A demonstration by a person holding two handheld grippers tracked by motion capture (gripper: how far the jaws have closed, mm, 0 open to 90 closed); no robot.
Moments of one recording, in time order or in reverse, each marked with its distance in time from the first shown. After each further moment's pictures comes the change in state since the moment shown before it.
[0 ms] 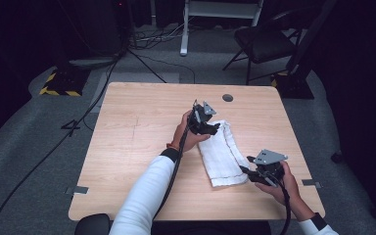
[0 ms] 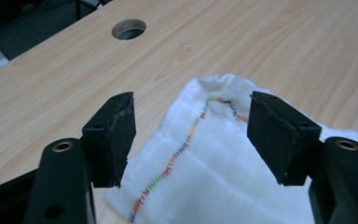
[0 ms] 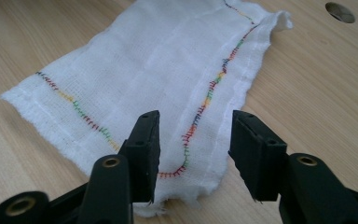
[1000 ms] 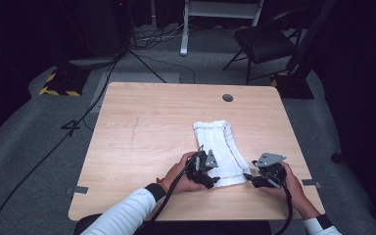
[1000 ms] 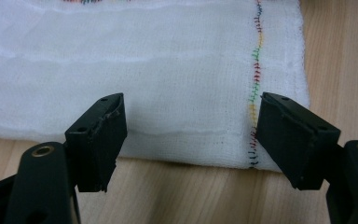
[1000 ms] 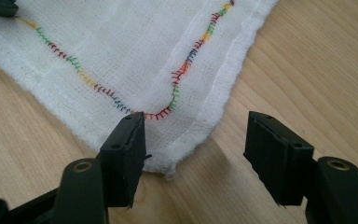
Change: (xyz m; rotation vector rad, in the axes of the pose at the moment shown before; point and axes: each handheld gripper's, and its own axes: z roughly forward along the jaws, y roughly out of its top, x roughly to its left) left arm -0.094 -0.085 -0.039 0.170 -0.257 0.213; right arm -0.013 -0.028 0.015 0.121 0.052 -0.022
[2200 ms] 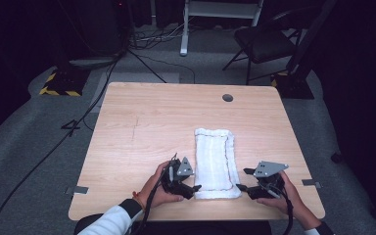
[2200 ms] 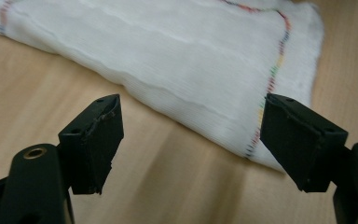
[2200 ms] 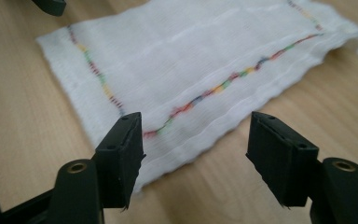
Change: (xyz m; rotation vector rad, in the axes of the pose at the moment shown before) left arm -0.006 -0.047 -0.063 -0.068 0.038 -0.113; right arm 0.034 0.013 -0.024 -0.122 0.146 -0.035
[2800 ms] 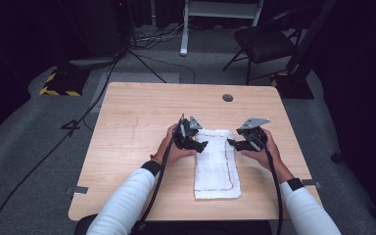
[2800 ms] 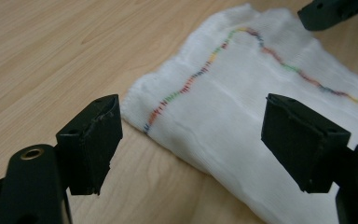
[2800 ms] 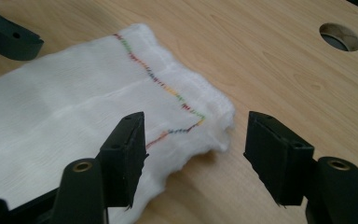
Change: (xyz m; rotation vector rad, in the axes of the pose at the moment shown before) left arm 0.101 0.069 0.059 -0.013 0.131 -0.145; right arm -0.106 0.063 0.071 0.004 -0.157 0.127
